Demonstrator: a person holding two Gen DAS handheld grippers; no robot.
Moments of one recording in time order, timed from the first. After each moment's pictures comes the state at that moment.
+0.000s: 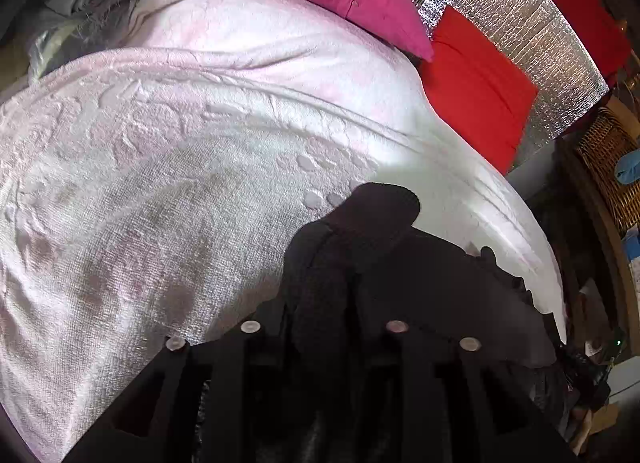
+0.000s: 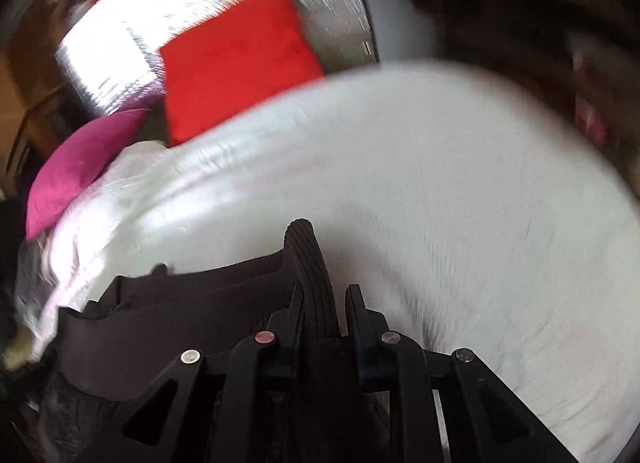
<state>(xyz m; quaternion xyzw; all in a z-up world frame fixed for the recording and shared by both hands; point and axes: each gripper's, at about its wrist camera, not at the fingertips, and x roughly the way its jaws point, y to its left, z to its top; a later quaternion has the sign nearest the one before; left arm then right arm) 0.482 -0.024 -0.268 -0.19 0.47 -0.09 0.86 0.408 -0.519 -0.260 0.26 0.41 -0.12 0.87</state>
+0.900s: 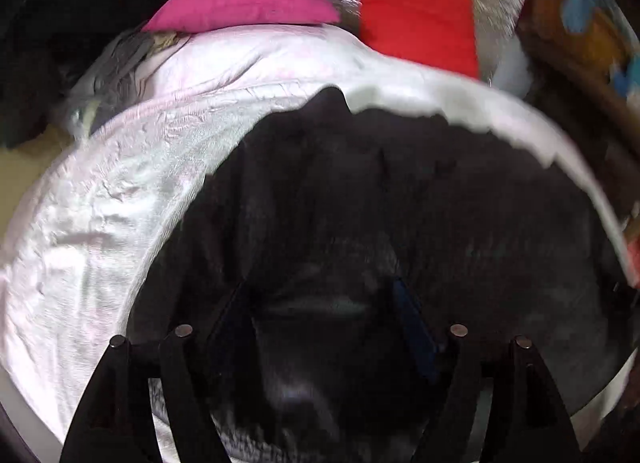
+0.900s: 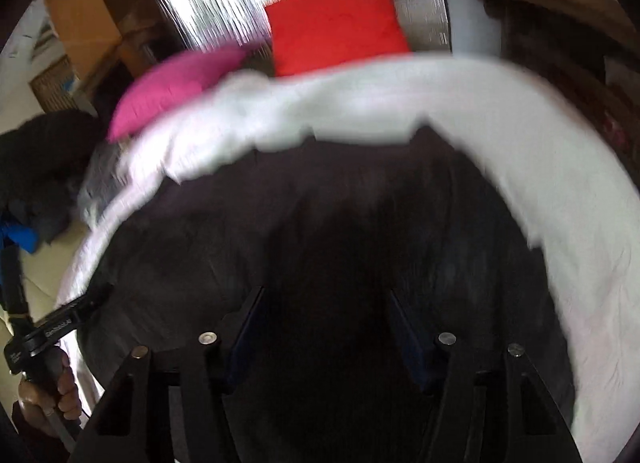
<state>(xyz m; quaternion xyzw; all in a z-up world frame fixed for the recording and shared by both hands) 0.322 -0.079 -0.246 0.02 0.46 -0.08 0.89 0.282 -0.376 -0.232 0.16 0.46 -0.03 0.87</state>
